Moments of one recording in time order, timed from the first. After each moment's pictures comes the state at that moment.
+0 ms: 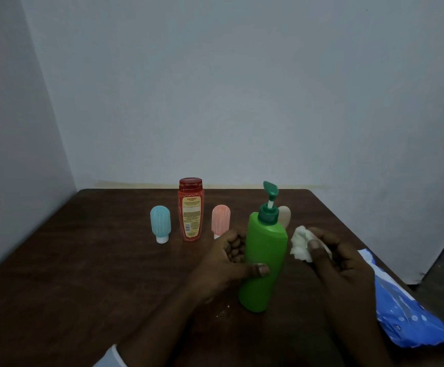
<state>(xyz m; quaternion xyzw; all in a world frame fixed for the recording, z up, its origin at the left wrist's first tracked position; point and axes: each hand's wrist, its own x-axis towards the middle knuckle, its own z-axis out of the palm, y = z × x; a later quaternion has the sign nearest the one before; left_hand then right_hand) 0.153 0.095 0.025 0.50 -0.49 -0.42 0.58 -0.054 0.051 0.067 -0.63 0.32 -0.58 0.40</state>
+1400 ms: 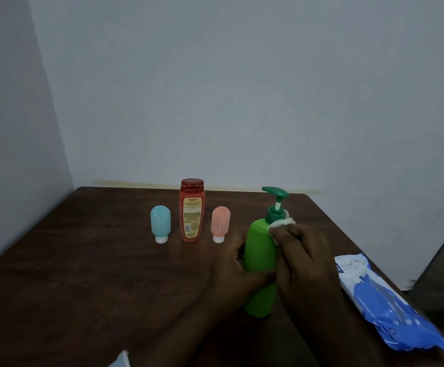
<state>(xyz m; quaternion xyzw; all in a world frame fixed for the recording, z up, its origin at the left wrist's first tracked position) 0.124 0.096 0.014 0.55 -0.49 -0.24 0.63 -0.023 0.054 0.070 -0.82 0.21 -0.53 -0.08</state>
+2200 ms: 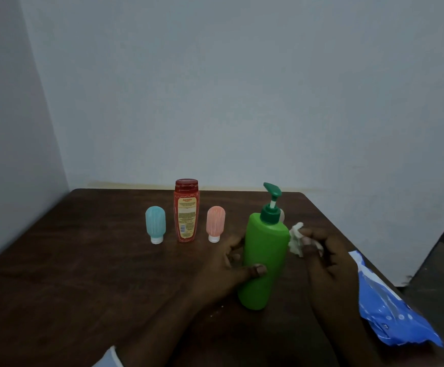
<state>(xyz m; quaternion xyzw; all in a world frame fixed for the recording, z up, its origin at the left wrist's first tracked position) 0.136 0.094 0.020 0.53 -0.50 -0.37 0.58 -0.050 0.038 0.062 -0.68 0.29 -0.61 0.28</state>
